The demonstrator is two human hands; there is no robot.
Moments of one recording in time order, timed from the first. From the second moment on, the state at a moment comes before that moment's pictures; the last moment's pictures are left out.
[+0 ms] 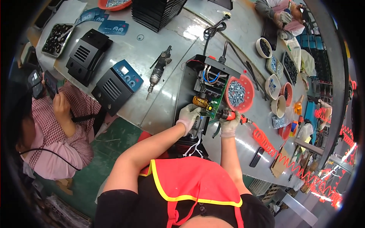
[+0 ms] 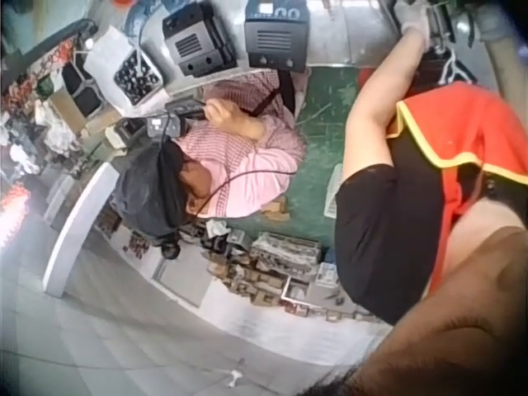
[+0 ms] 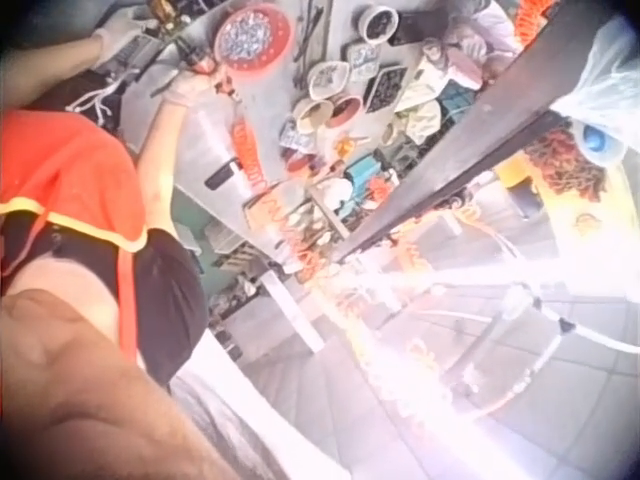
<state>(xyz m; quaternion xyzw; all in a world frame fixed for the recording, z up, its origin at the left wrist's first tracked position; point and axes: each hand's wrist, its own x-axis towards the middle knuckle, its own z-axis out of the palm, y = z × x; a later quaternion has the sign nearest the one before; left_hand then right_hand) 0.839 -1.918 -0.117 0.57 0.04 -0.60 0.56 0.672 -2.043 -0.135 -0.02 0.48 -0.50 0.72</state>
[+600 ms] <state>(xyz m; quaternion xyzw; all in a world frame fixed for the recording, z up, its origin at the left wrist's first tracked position) 0.847 -1.924 -0.133 0.48 0.12 -0.68 0.54 0.673 -2.043 -0.138 -0.04 0.50 -0.50 0.71</state>
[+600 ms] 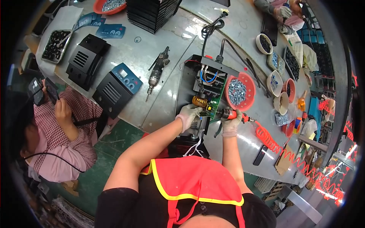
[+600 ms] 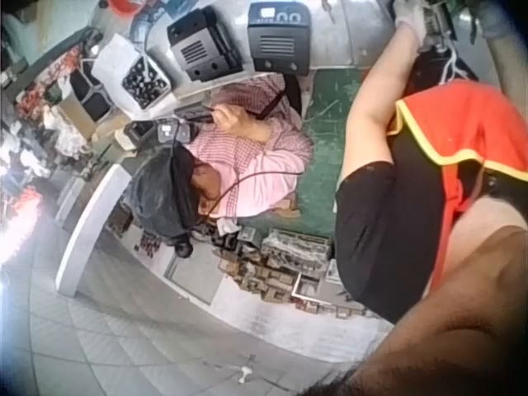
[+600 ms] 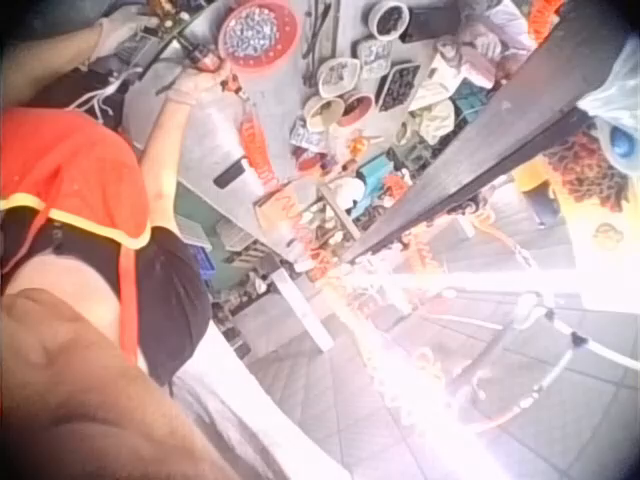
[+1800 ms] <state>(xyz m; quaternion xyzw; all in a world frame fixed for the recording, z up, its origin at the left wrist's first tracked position) 0.857 -1.927 -0.131 0.53 0.04 -0.67 0.52 0.673 -2.044 -0.132 -0.02 0.48 -0.50 0.72</state>
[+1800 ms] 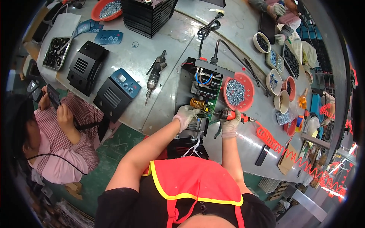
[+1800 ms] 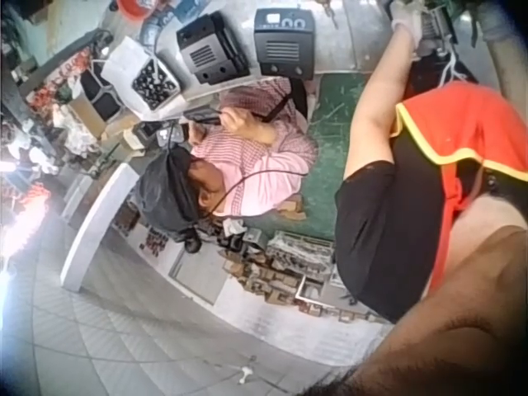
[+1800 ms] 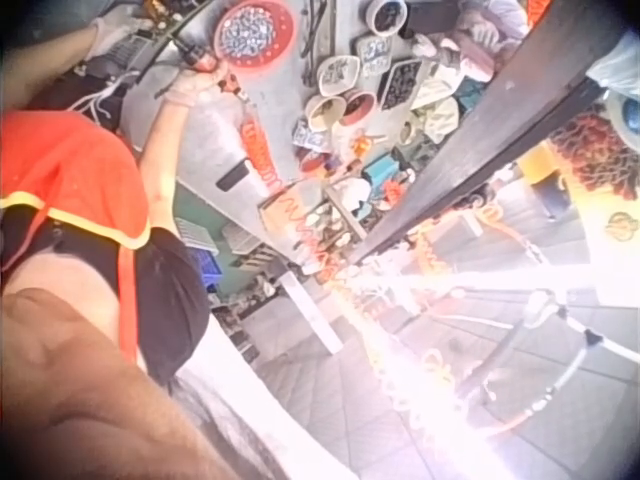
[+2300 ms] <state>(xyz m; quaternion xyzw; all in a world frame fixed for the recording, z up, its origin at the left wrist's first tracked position) 0.869 -1.931 -0.112 0.52 0.08 -0.69 0.49 0.686 -2.040 -0.127 -0.04 0.47 -0.53 0.71</state>
